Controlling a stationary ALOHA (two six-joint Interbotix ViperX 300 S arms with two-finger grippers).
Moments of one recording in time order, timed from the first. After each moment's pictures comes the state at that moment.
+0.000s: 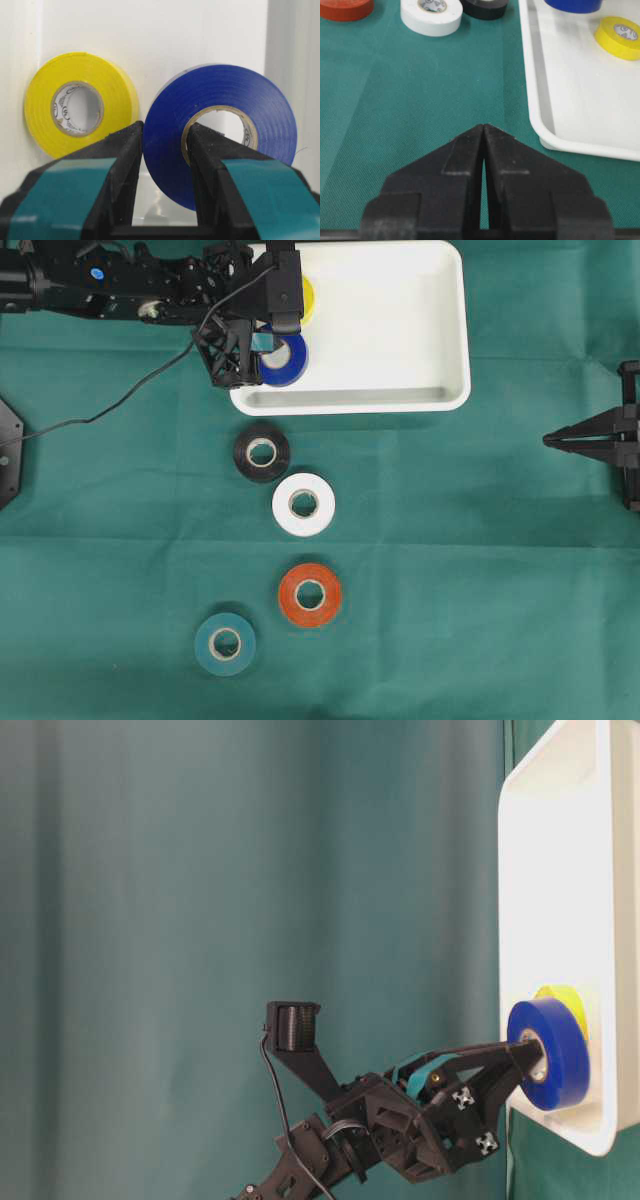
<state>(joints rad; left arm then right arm) 0.36 0.08 0.55 -0.02 0.30 0.35 -0.02 -1.19 1.54 -0.04 -0.06 0.00</state>
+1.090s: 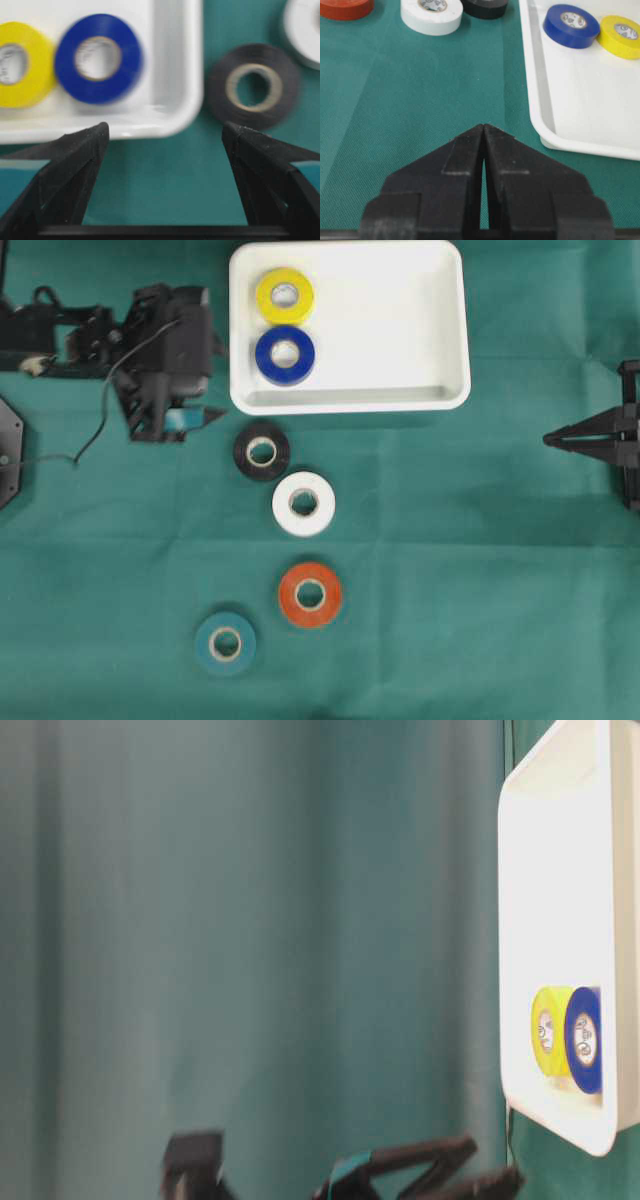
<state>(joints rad) 0.18 -0.31 0.84 -0.02 0.30 0.27 -0.02 -1.19 1.54 -0.04 -0.07 0.00</state>
